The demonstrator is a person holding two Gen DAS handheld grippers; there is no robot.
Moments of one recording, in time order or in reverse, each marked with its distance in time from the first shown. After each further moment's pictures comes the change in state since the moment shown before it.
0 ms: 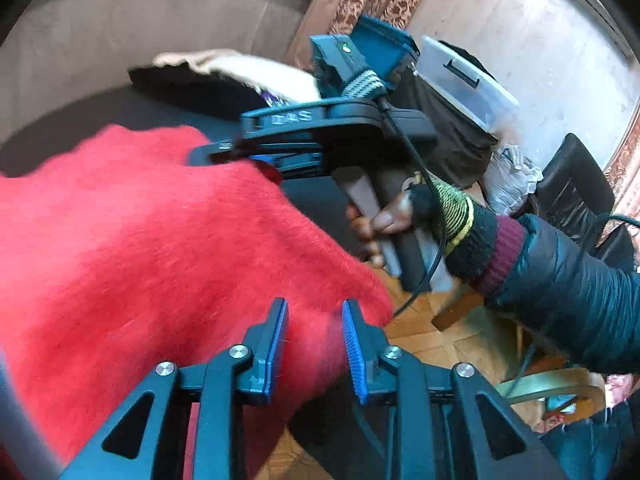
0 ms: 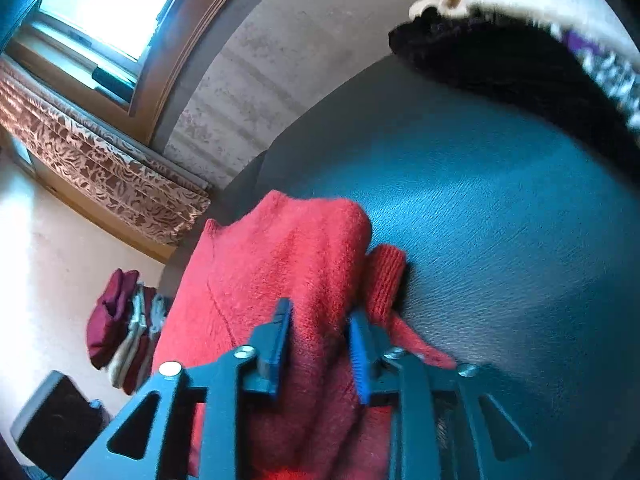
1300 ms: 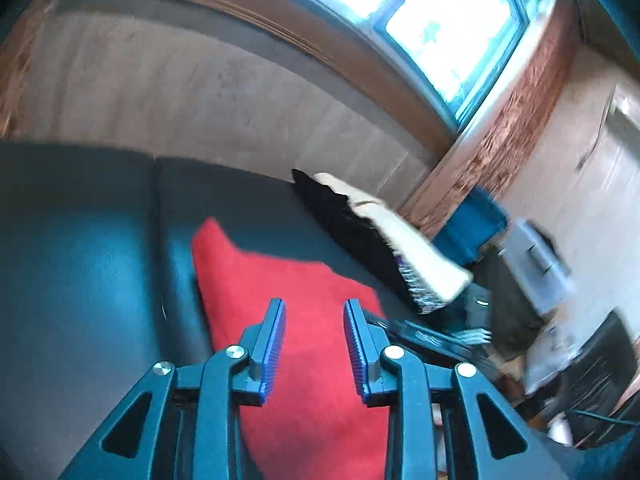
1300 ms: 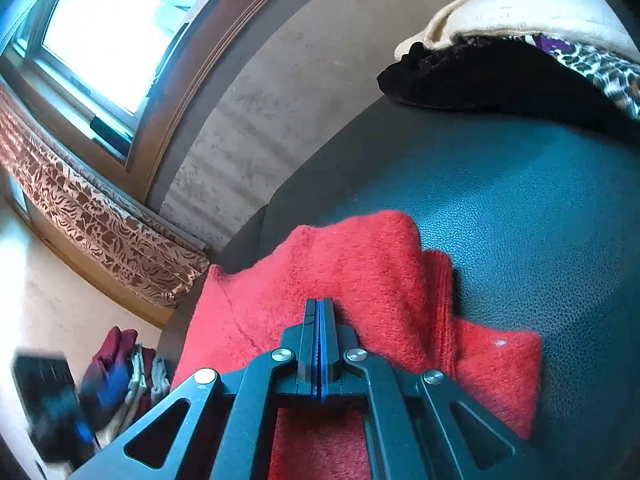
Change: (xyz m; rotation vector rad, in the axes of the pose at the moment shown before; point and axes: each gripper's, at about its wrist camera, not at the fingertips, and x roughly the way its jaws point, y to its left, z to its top) left arm -0.096 0.125 0.028 -0.374 -0.404 0.226; right arm 0.000 0.038 -0.026 0.122 -0.244 0.007
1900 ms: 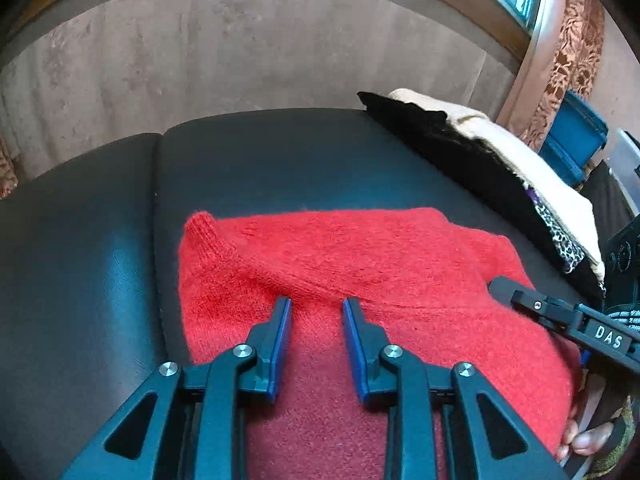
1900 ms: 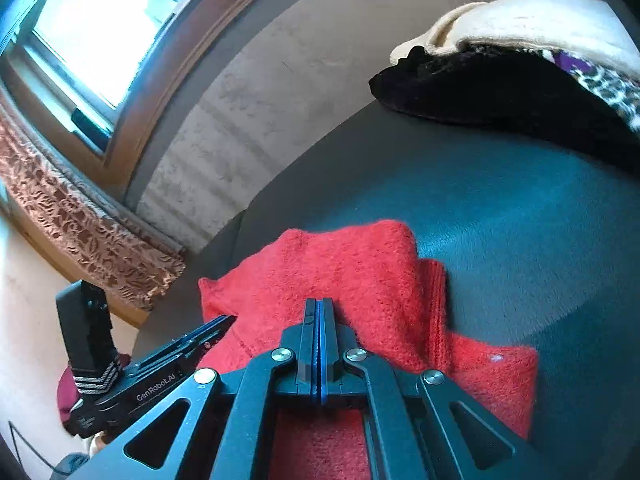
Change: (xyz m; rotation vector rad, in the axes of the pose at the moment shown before) left arm 0.147 0.014 0.029 0.156 0.221 0.336; right arm 0.029 0.002 0.021 -0.031 0.005 -0.090
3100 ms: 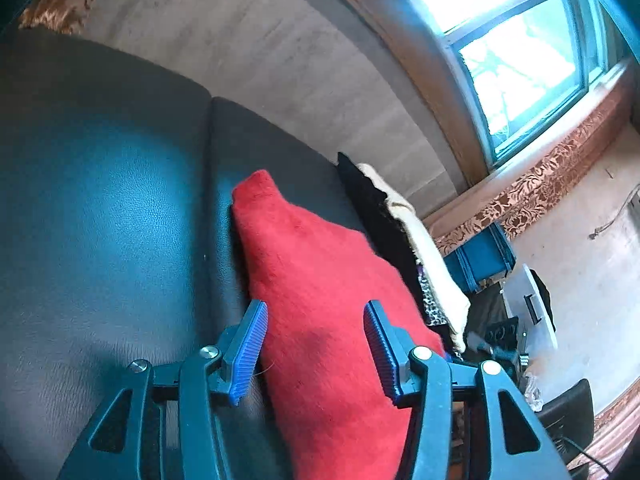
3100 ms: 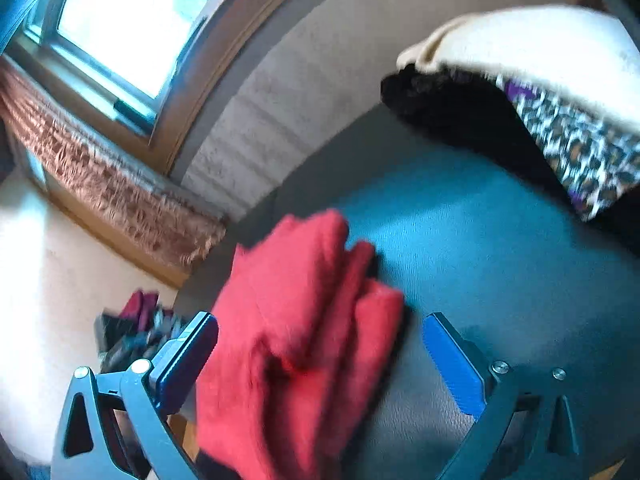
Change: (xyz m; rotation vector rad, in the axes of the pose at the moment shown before) left arm -0.113 0.093 -0.072 -0.458 -0.122 -0.427; right arm -0.101 -0.041 -0.003 -0.025 0.161 0.176
